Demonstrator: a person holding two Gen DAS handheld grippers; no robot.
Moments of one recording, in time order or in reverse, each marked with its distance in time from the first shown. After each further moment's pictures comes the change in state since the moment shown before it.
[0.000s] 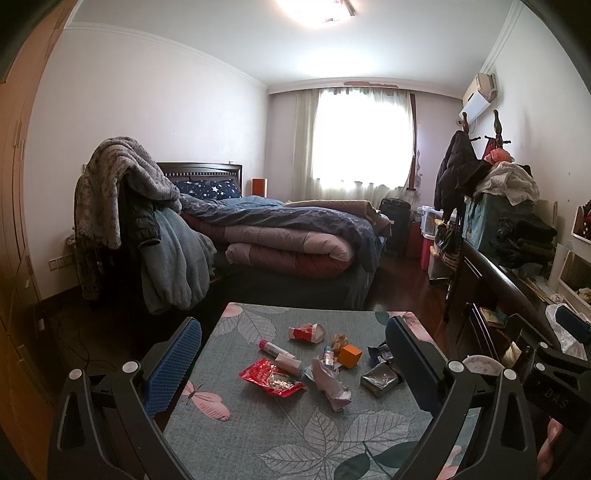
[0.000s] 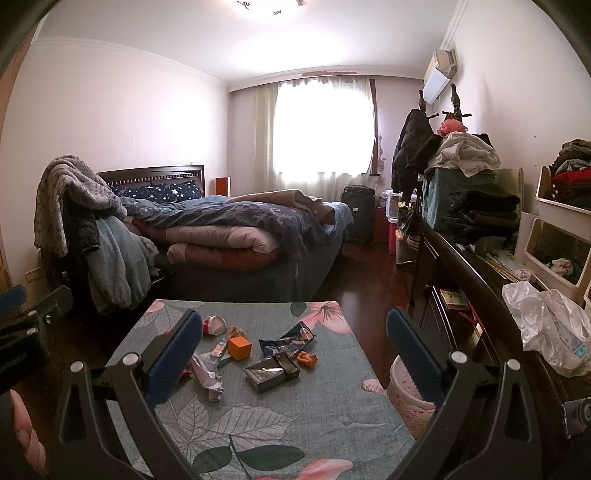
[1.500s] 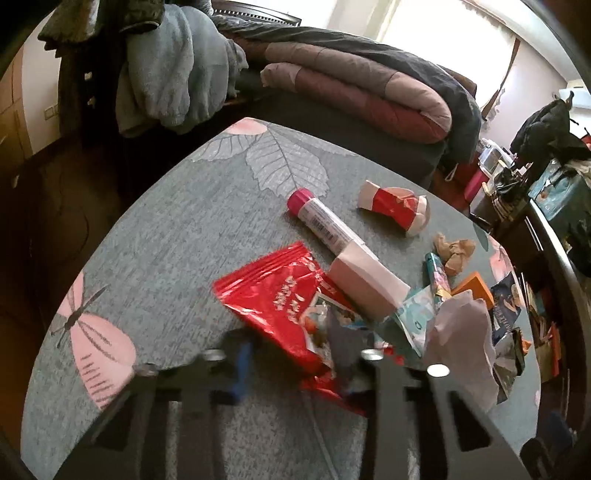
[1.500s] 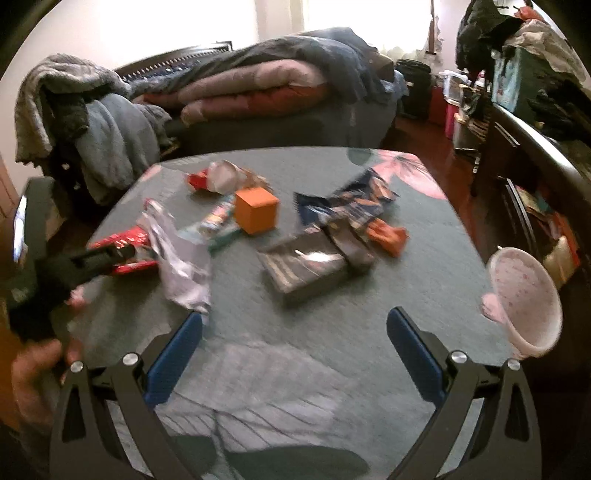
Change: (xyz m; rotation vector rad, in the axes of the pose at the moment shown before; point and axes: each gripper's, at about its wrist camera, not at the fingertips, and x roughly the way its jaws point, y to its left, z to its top) left arm 0.279 0.057 -0.138 -0.290 0.585 0.051; right arm 0.218 0.035 -0.120 -0.022 0.537 0.209
